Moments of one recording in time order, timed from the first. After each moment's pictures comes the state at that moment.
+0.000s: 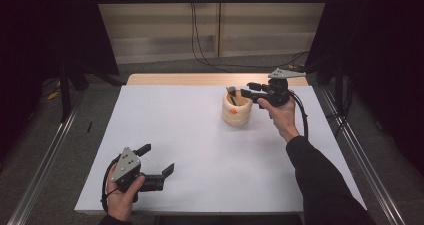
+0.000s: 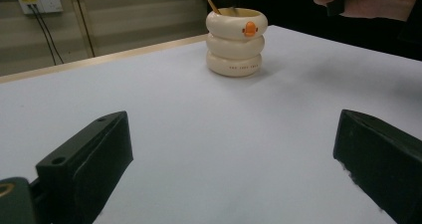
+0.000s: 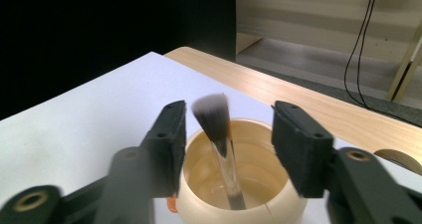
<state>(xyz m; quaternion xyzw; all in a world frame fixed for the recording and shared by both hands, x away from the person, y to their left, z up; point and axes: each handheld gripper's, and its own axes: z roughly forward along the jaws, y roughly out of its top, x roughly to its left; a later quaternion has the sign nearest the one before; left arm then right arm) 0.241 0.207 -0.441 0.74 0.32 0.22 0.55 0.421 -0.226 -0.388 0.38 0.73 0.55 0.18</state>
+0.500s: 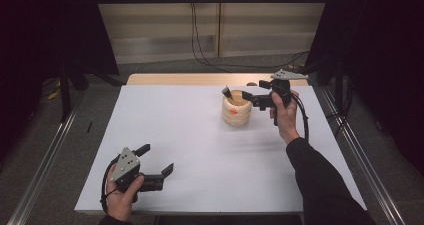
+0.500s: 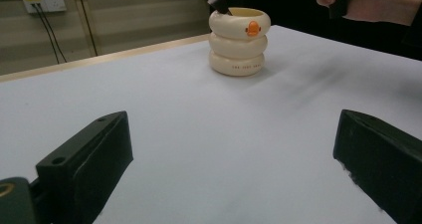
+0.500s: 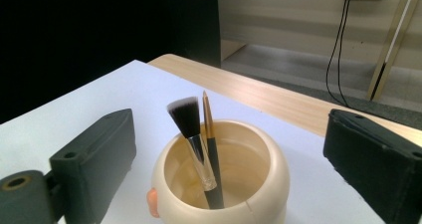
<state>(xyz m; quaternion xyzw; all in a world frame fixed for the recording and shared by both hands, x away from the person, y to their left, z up) 0.241 0.209 -0.441 0.73 0.32 0.22 0.55 0.420 -0.231 -0.393 0.40 0.70 0.55 0.20</state>
